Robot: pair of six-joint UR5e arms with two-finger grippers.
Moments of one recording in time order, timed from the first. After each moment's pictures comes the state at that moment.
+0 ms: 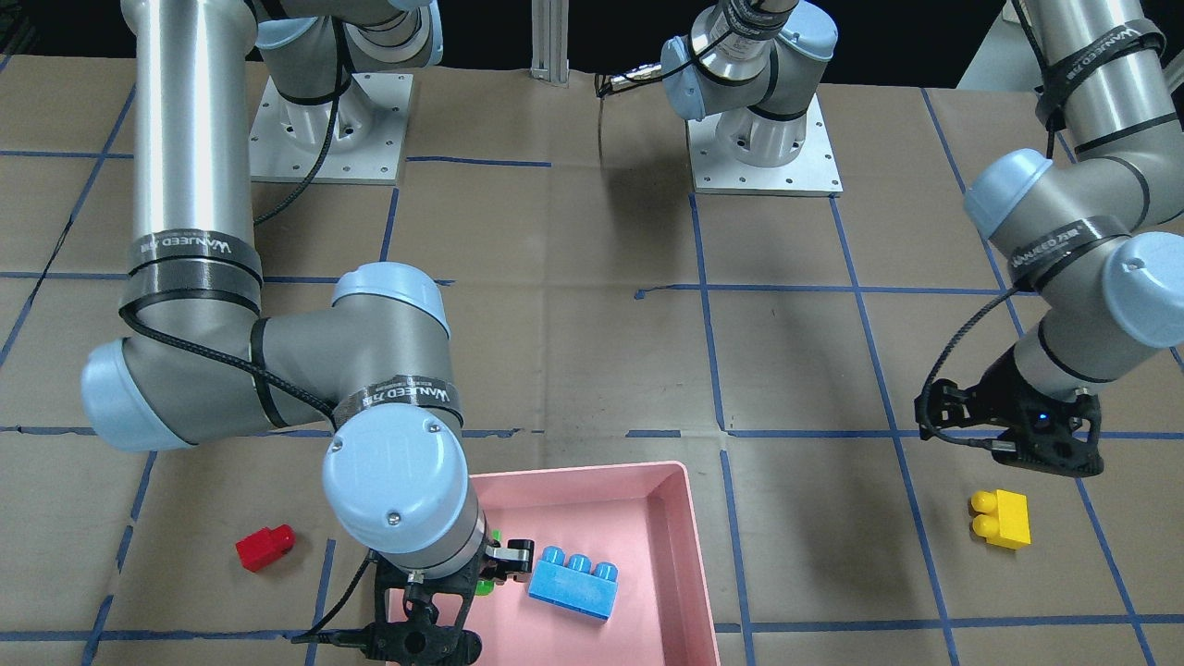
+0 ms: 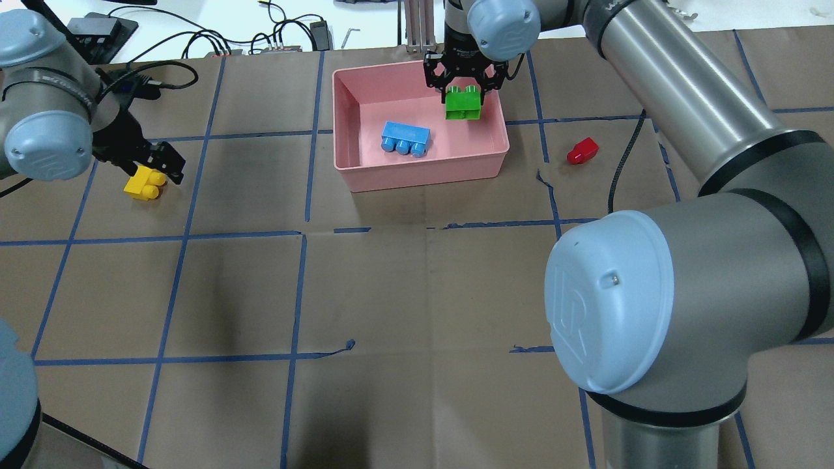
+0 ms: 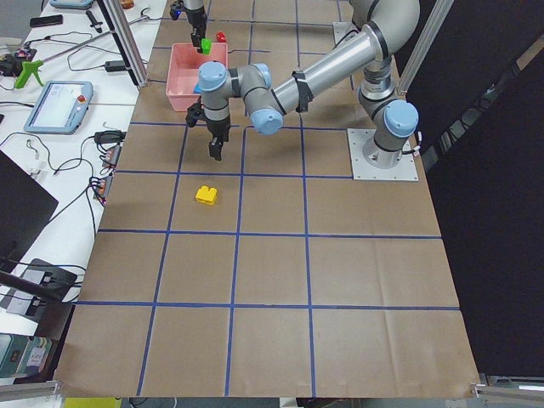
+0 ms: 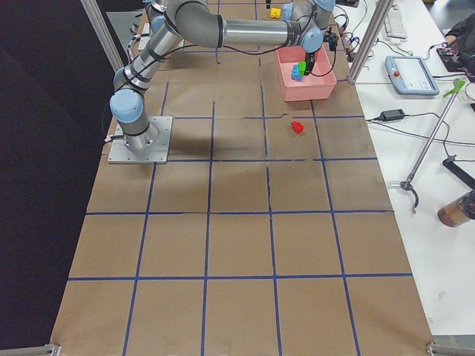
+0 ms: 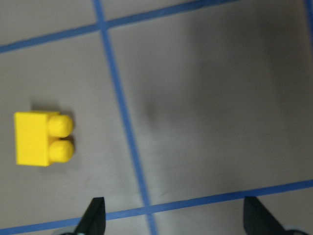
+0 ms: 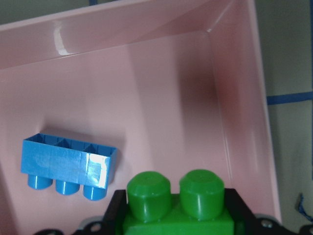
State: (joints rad) left arm -1.16 -1.94 -1.69 -1.05 1.61 0.64; right arm 1.79 -0.77 0.94 -1.77 -1.55 0.32
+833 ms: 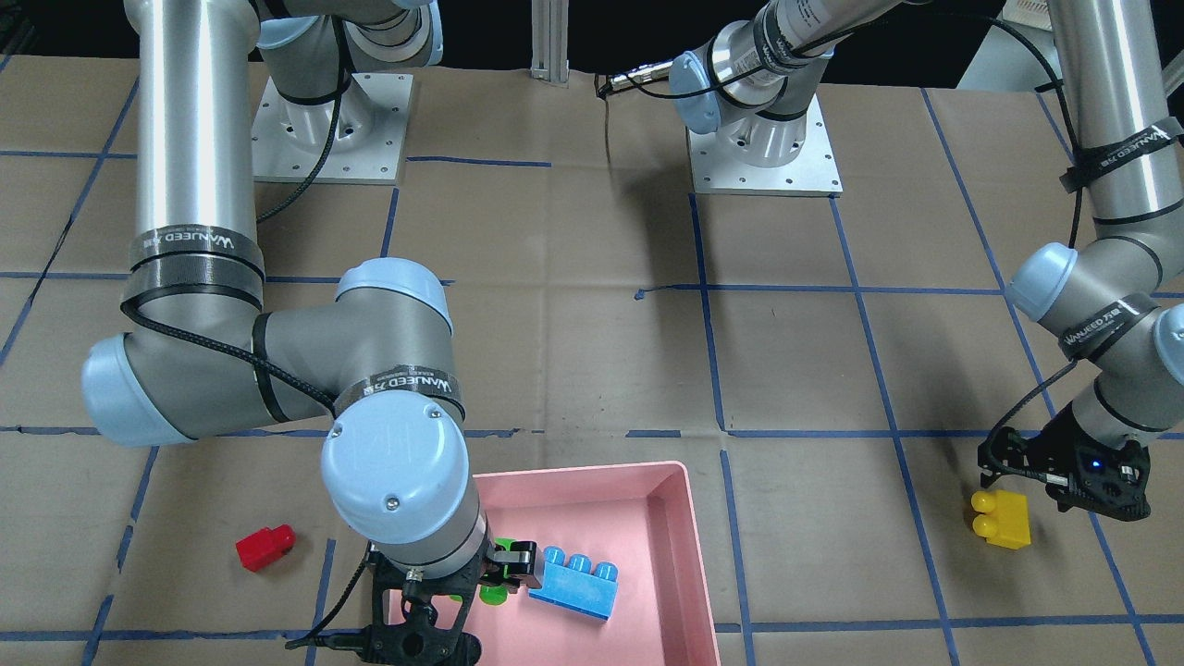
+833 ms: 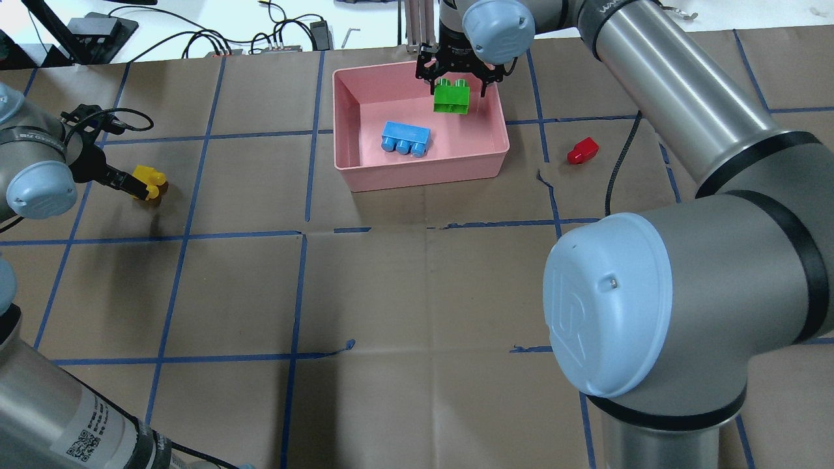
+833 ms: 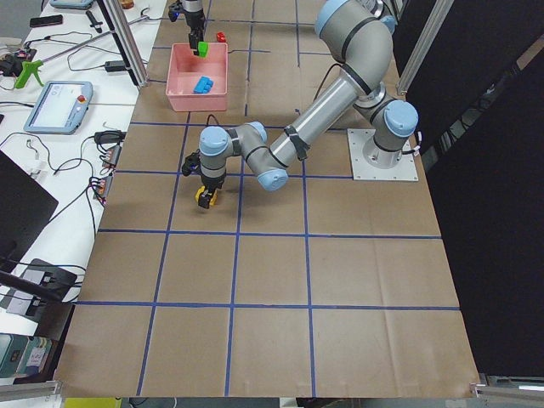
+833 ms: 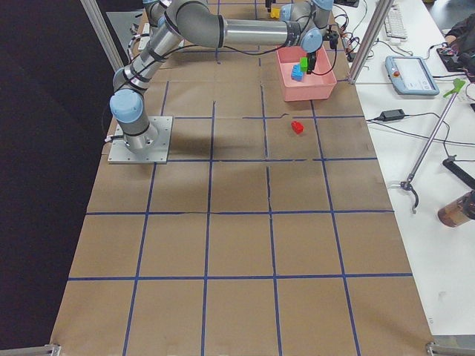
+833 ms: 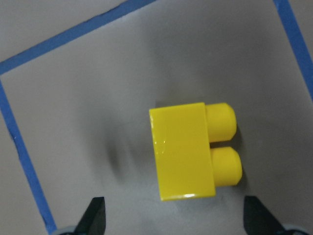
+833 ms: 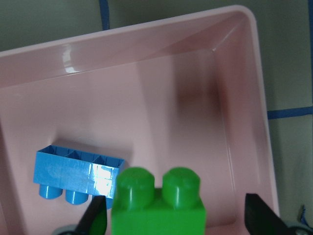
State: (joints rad) left arm -1.02 -2.13 -1.68 -0.74 1.51 0.93; right arm 1.78 -0.79 0.94 -1.79 -1.55 0.31
